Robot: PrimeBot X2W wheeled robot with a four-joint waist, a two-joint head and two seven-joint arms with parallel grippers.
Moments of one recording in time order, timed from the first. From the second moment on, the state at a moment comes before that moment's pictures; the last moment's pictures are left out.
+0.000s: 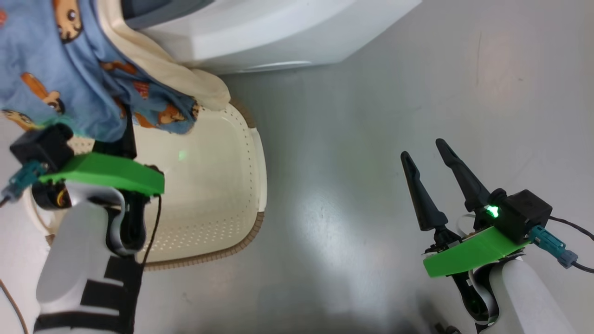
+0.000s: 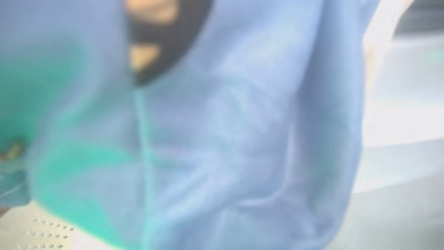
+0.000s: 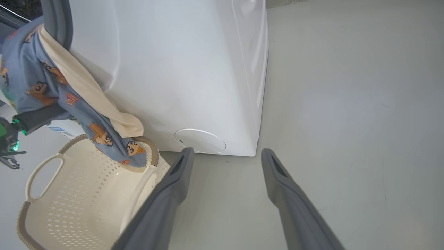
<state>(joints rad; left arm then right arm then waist) -0.67 0.08 -0.11 0.53 -0.54 -0.13 -0.26 -0.29 -0.14 0.18 0.10 0.30 0.13 -0.26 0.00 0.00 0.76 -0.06</state>
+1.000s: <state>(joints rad) -0.82 0.21 -0.12 0.47 -0.41 -0.11 -0.20 -0.26 -0.15 0.21 0.15 0.32 0.13 -0.26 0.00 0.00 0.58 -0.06</state>
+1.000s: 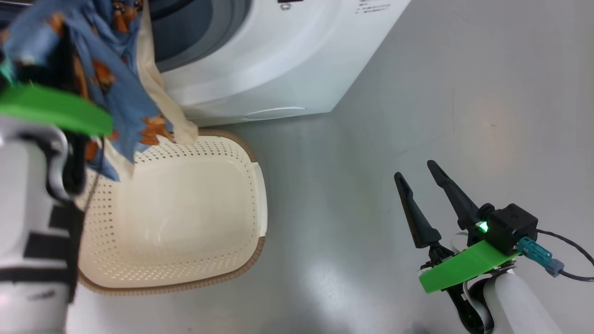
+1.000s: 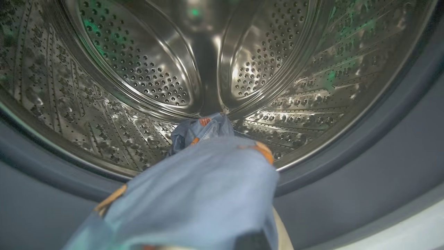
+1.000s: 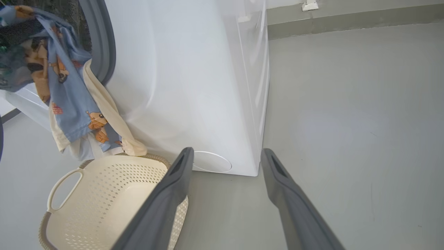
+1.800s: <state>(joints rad) -1.32 0.19 -0.23 0.84 -0.28 -0.05 -0.09 -0.28 -0.12 0.21 0.13 0.32 0.13 -0.26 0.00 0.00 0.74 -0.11</state>
